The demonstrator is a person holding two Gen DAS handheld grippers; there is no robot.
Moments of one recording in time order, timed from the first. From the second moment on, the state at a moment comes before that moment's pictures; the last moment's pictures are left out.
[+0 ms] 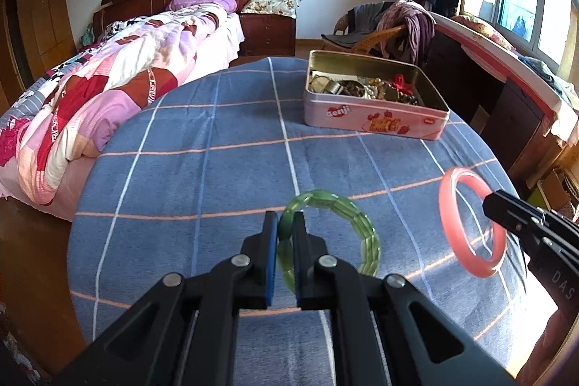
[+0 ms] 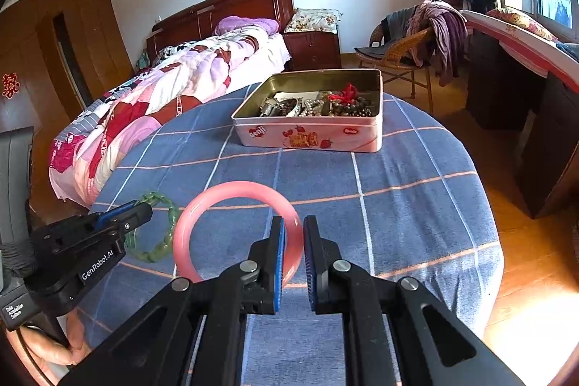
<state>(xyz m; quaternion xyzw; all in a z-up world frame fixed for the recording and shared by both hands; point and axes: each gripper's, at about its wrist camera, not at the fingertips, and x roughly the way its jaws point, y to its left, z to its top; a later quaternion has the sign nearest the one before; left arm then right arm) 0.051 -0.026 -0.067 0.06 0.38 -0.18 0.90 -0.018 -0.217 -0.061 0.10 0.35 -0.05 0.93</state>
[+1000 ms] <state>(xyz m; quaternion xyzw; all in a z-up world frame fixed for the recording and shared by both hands) 0.048 -0.060 -0.055 0.07 0.38 -0.22 0.90 -0.026 -0.241 -0.054 0.10 0.35 -0.09 0.93</state>
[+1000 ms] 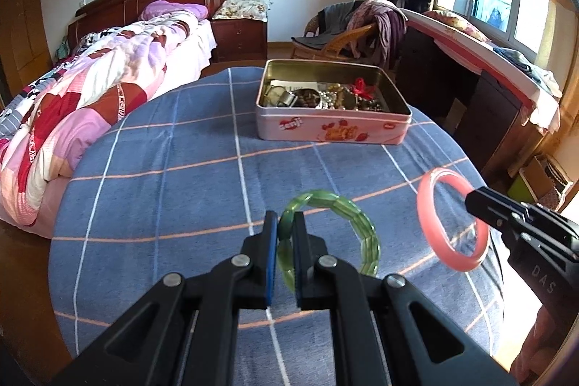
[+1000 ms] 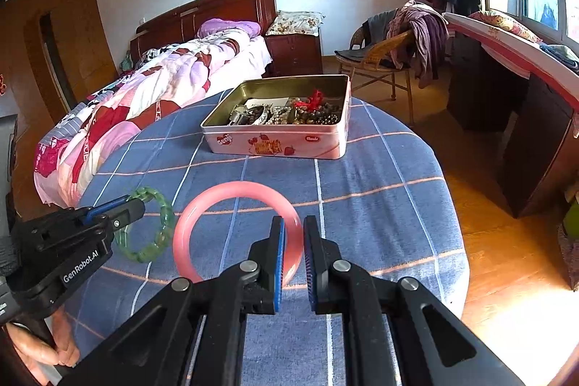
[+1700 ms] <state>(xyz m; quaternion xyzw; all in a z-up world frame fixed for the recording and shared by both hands) 0.075 -0.100 -0.035 0.08 0.36 -0.25 0.90 -0.008 -0.273 -0.029 0.10 0.31 -0.12 0.94</state>
